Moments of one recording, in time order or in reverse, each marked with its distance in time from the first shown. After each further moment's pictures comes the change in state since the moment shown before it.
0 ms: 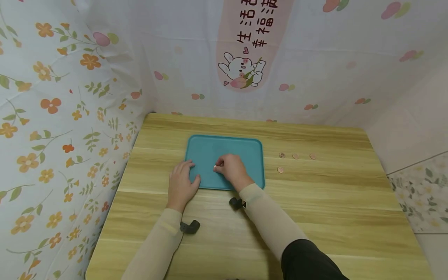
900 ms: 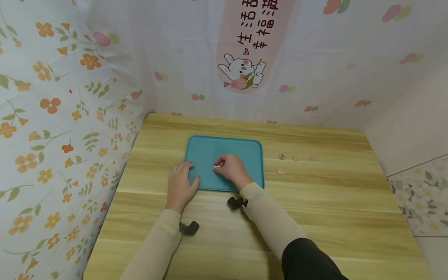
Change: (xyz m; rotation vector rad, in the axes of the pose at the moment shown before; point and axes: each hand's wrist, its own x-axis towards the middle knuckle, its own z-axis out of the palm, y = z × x) left_hand 0.000 0.005 -0.005 -0.022 0.005 0.001; right_hand 0.007 0.009 0.001 0.187 -0.006 0.032
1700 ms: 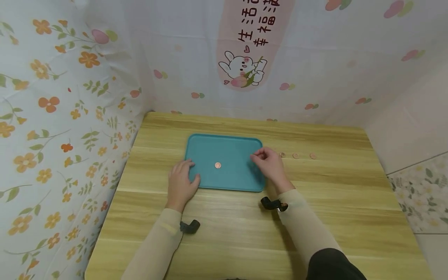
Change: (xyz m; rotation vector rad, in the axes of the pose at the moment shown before) left_hand 0.001 -0.004 0.003 -0.002 -0.009 -0.016; right_hand -0.041 0.073 -0.084 0.219 0.283 0.033
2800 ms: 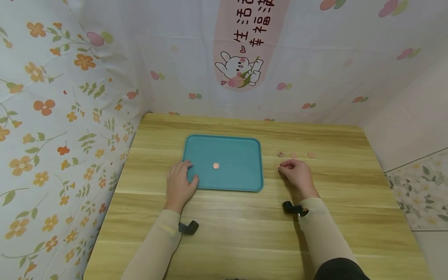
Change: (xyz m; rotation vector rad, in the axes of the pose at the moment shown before) left_hand -0.001 0.003 -0.002 0.009 -0.004 0.006; right_hand -0.021 0.077 -0.073 -0.227 0.035 0.158
